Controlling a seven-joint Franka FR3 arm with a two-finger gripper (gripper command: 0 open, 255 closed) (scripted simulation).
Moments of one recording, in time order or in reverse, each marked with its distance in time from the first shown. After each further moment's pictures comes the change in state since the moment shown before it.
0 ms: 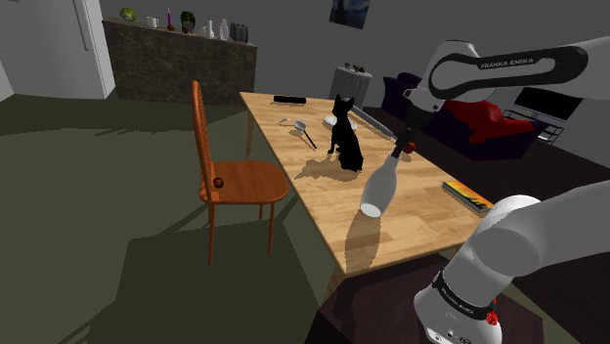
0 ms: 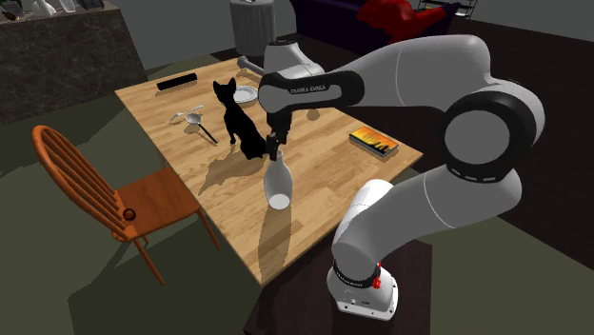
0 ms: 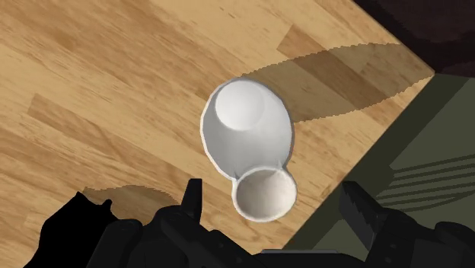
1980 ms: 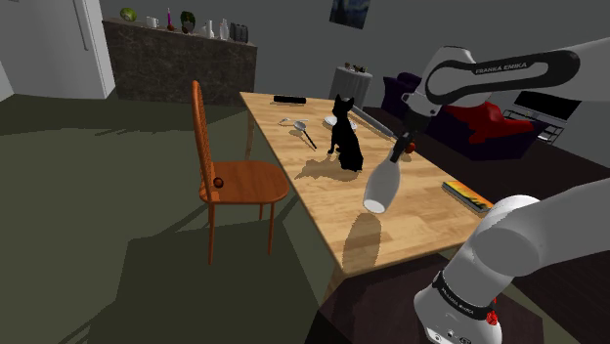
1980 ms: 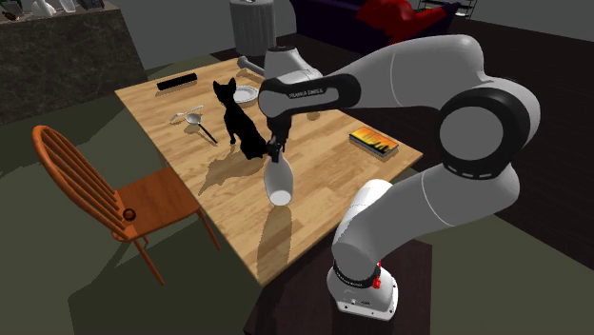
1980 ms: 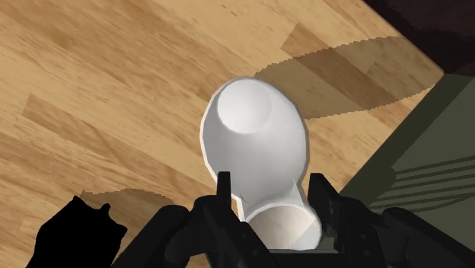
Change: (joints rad) arm 0.000 0.021 -0.012 -0.021 -0.004 0.042 -0.006
